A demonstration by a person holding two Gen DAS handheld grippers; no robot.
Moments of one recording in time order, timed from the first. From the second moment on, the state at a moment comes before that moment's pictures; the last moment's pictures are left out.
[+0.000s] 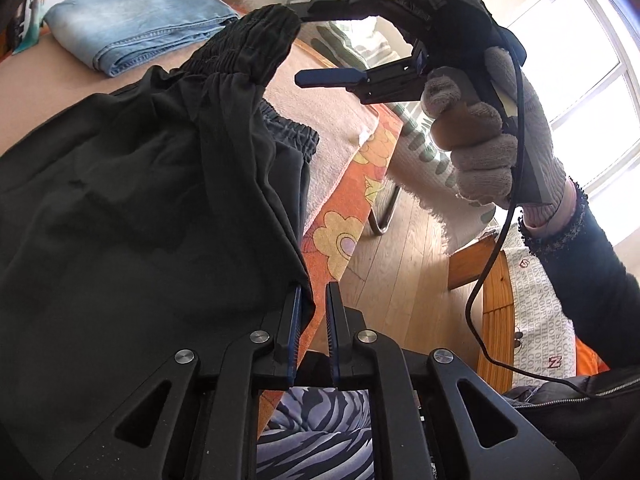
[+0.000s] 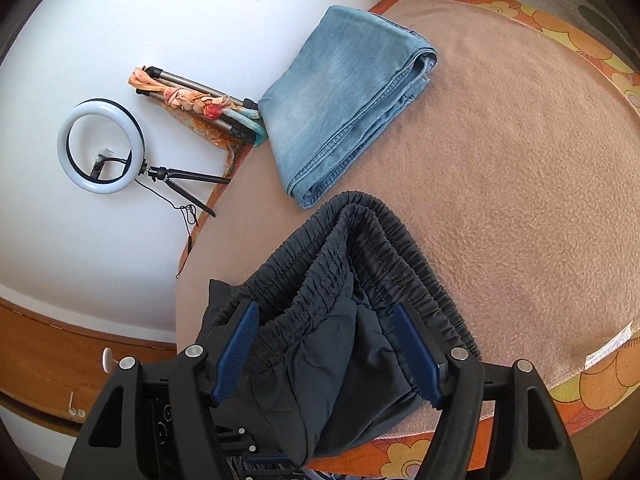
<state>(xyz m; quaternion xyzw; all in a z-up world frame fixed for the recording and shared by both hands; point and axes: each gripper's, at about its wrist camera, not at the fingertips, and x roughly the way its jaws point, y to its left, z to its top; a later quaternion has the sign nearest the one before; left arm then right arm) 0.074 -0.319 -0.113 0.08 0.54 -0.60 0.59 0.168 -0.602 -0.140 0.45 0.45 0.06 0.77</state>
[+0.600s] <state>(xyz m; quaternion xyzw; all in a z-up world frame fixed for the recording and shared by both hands) 0.128 -0.101 -0.034 0.00 0.46 -0.43 0.78 0.172 -0.576 -0.168 0.27 0.53 0.01 0.80</state>
